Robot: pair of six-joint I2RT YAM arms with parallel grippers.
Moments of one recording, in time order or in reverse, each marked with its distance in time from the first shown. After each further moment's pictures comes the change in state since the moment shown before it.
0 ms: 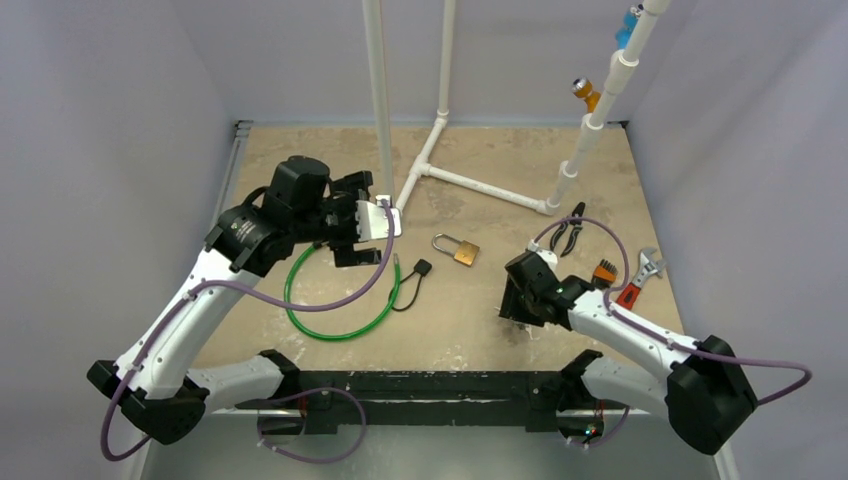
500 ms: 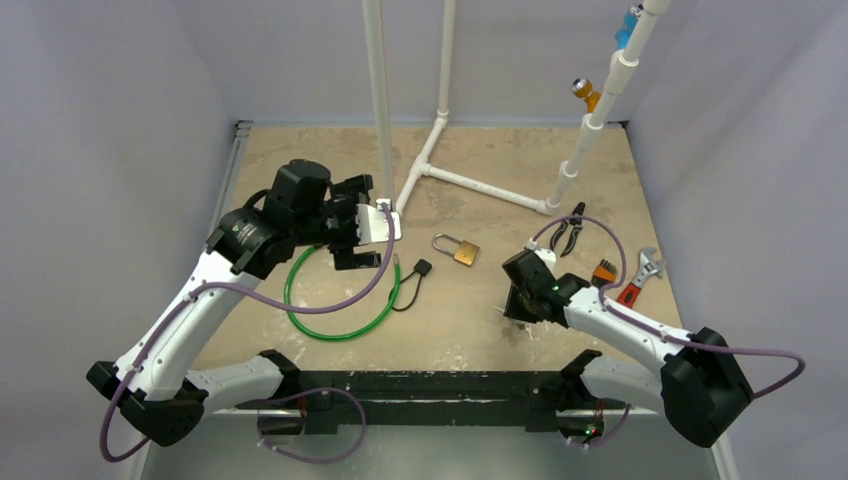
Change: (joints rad) left arm -0.005 -0.011 -0.023 0.002 -0.001 0.000; right arm 0.000 0.047 0.004 0.029 0.031 0.005
